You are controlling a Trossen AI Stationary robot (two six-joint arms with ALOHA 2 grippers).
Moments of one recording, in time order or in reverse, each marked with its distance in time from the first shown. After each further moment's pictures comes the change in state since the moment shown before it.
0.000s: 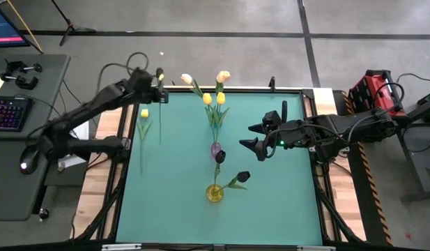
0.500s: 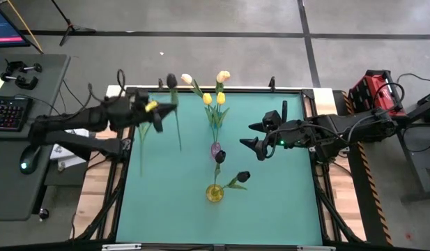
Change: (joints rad) left arm -0.692 -0.295 0.000 0.385 -0.216 0.052; right arm -0.002 0.000 0.000 -0.010 0.025 -0.035
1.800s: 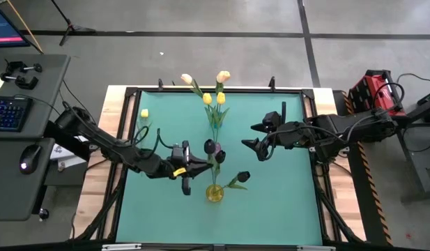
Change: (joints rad) left arm -0.570 0.581 -0.066 0.921 -0.200 0.223; right arm 0.000 0.000 0.000 -0.066 0.002 0.005
